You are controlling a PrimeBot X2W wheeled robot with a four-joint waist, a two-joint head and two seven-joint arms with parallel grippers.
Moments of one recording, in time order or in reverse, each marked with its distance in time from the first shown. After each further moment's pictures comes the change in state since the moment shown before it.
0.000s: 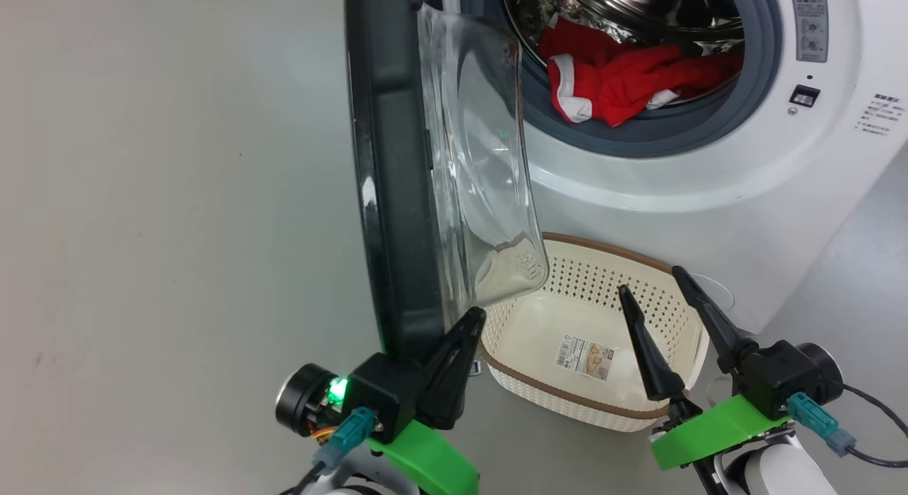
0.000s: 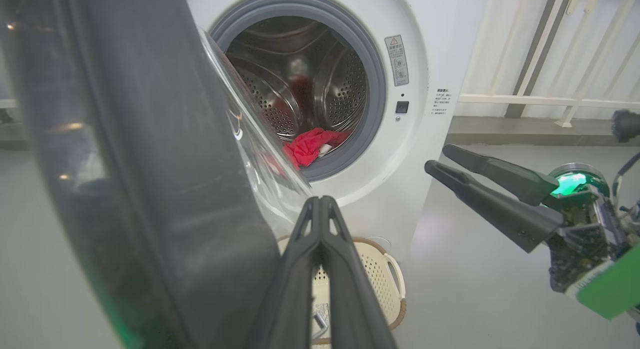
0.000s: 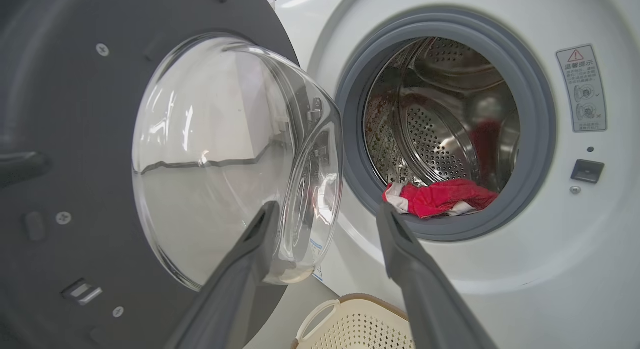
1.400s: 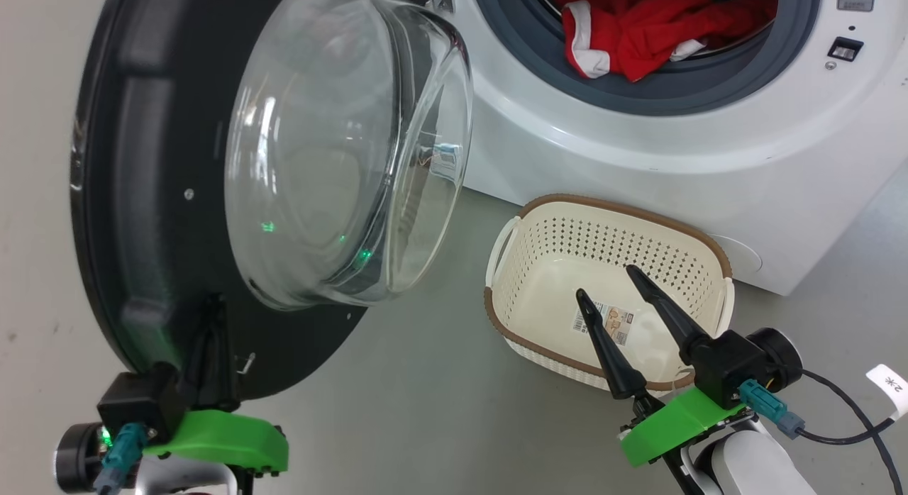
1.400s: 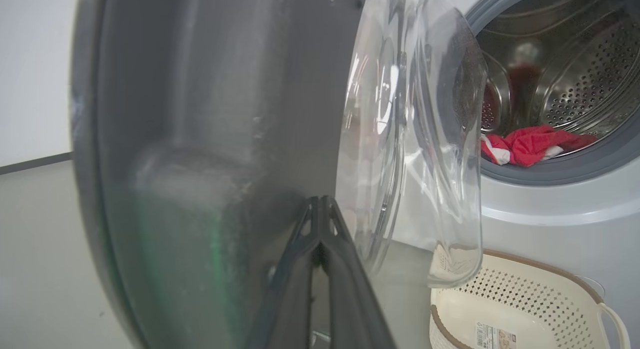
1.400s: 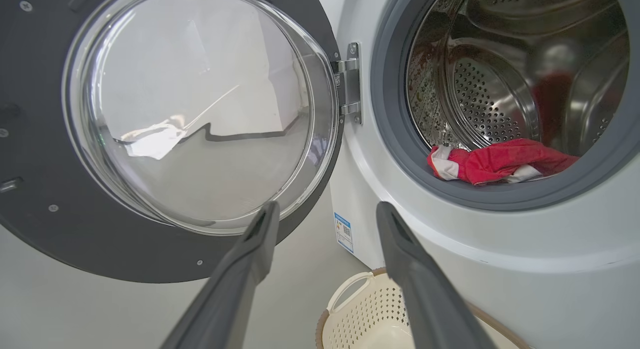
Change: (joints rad) left arm 0.121 0.136 0.346 0.018 -0.071 0.206 -0.150; right arm -0.073 -0.002 0.107 0.081 -0.015 0.000 0.000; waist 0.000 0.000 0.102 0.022
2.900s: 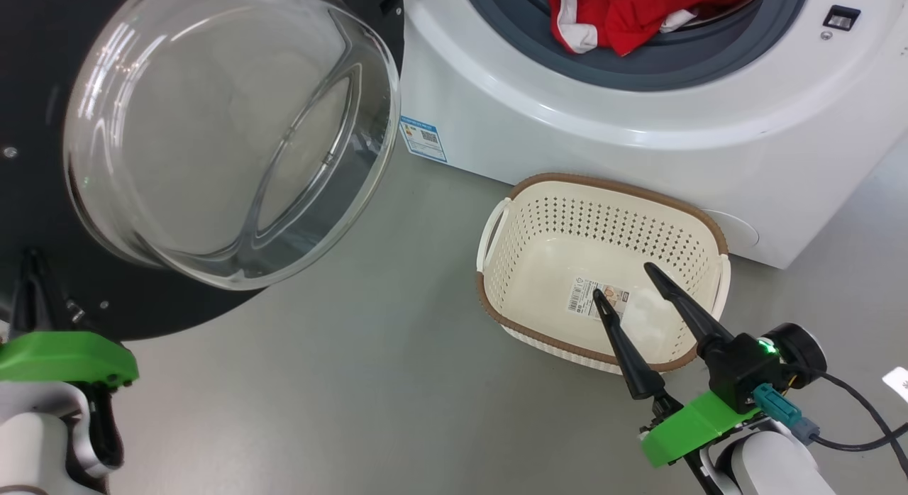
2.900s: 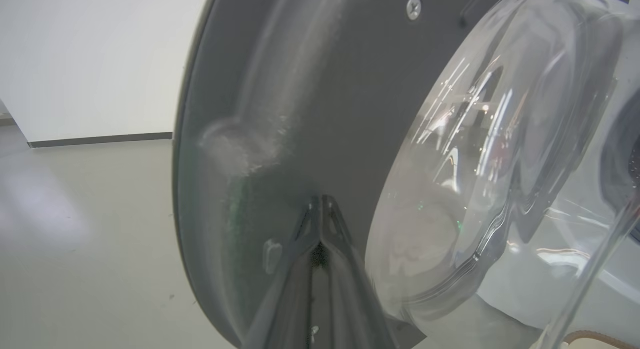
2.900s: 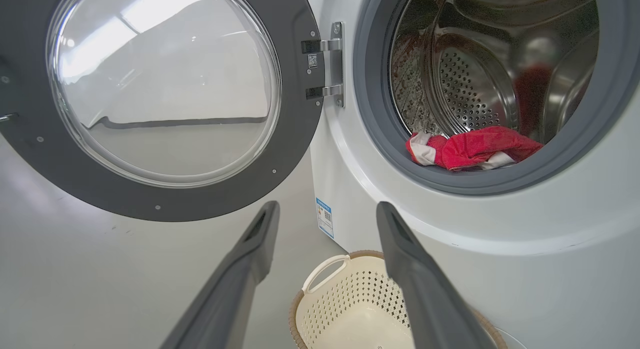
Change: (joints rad) left arm -0.263 0.053 0.261 0.469 -0.136 -0.115 -0.149; right arm 0.008 -0.039 -0.016 -0.026 -0.055 0.000 0.000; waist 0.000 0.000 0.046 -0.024
